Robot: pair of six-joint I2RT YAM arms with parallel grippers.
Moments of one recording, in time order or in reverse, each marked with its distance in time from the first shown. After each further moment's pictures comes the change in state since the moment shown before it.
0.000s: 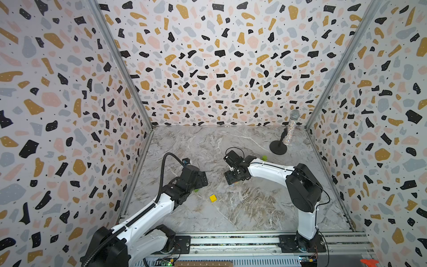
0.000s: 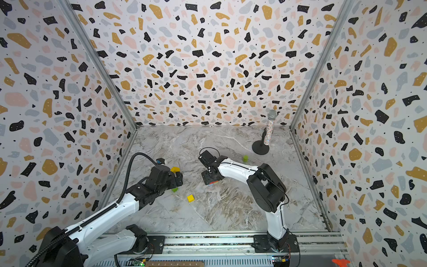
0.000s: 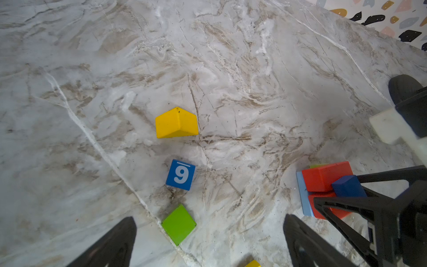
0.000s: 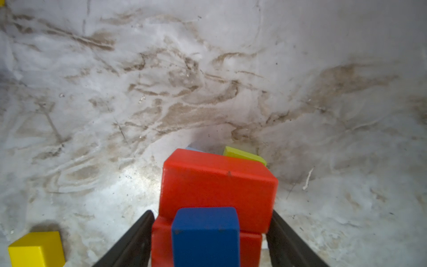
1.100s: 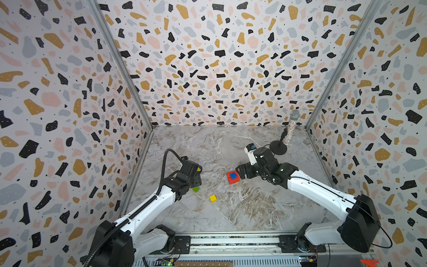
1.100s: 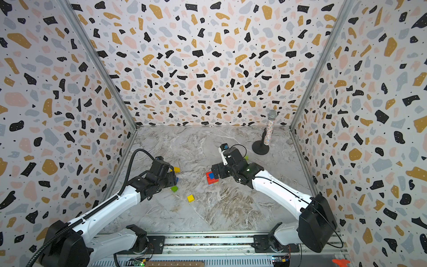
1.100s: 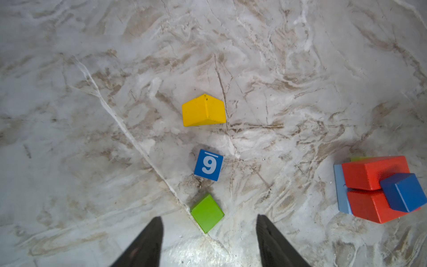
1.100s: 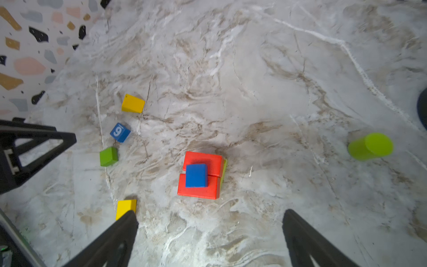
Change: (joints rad) left arm 0.056 0.106 0.115 -0.188 0.013 0.052; right arm -0.133 -0.632 -0.415 0.288 -0.111 -0.034
